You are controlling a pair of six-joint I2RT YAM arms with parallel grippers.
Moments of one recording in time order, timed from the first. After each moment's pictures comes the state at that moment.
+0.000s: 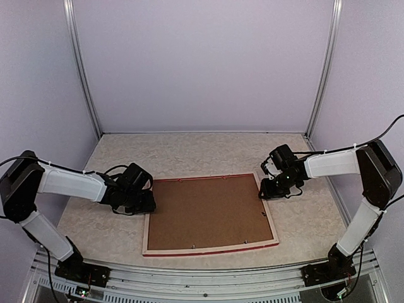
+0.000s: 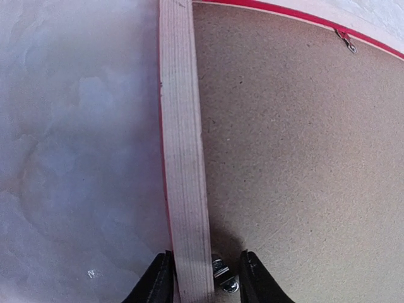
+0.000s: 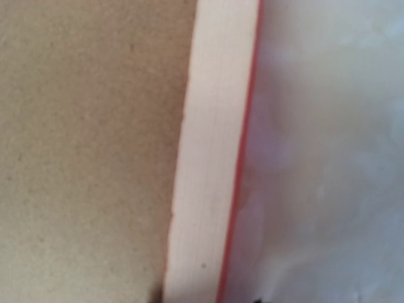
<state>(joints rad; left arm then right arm) -0.68 1.56 0.71 -0.19 -0.14 -0.72 0.46 1.69 0.92 -0.34 -0.11 0.29</state>
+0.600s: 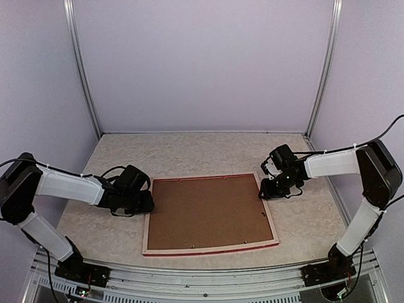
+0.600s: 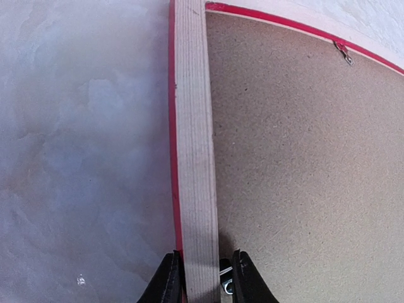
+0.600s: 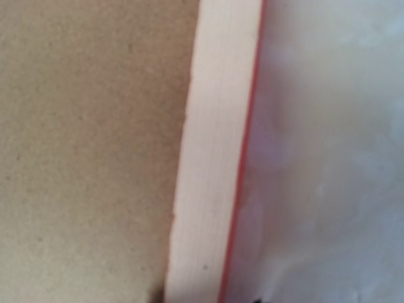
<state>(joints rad) -0.68 1.53 0.66 -0.12 -0.15 -0.74 0.46 1.69 0.92 -0.34 -0.11 0.29</state>
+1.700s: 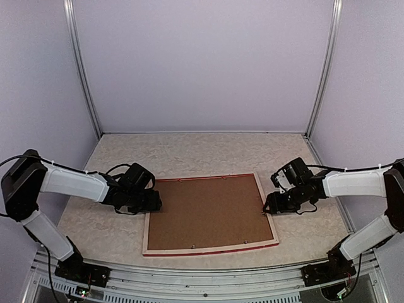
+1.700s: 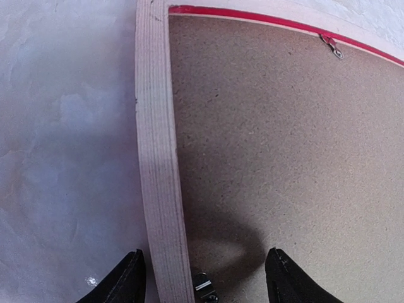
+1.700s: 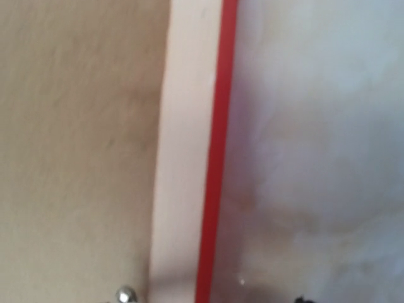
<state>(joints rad) -0.70 1.58 0.72 -0.15 -0.15 -0.71 0.50 1.41 0.66 -0.33 -0.16 0.38</state>
